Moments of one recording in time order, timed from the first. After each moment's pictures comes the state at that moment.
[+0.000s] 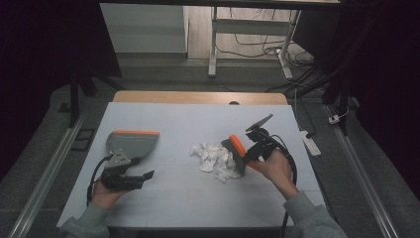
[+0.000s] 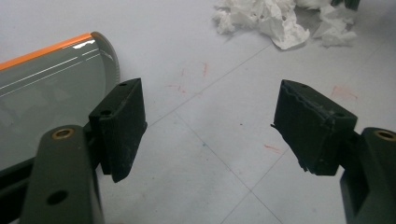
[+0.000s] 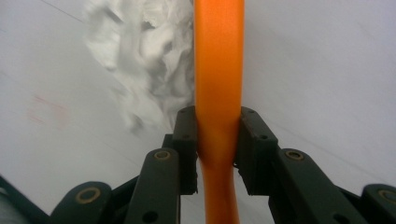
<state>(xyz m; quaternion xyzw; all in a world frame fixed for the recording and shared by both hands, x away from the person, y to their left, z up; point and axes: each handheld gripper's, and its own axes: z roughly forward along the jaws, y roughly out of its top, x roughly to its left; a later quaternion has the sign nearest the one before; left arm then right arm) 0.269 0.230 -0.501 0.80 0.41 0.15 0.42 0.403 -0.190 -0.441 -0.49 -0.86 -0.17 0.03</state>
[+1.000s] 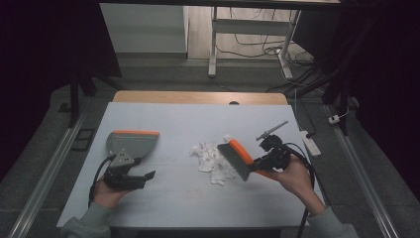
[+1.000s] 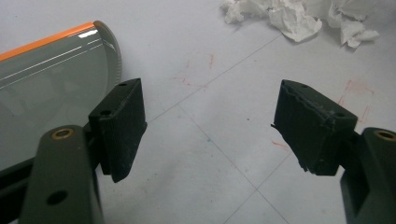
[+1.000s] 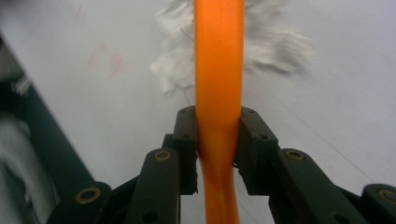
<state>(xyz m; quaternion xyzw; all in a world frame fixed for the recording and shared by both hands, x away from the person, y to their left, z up) 0.272 0.225 -0.503 0.80 0.42 0.15 0.40 0.357 -0.216 -0.417 -0.33 -0.91 -0.24 0.02</state>
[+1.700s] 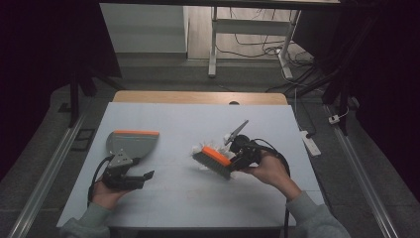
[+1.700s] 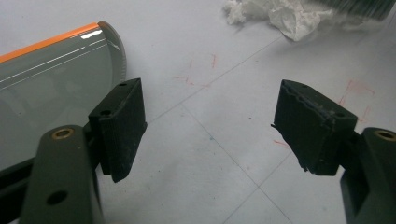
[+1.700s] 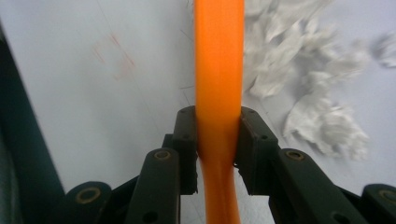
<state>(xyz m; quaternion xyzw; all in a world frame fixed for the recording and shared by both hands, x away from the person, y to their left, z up) 0.270 0.228 -0.502 0.80 0.42 0.16 0.40 0.374 -0.155 -0.426 -0.21 -0.96 -0.21 0.00</state>
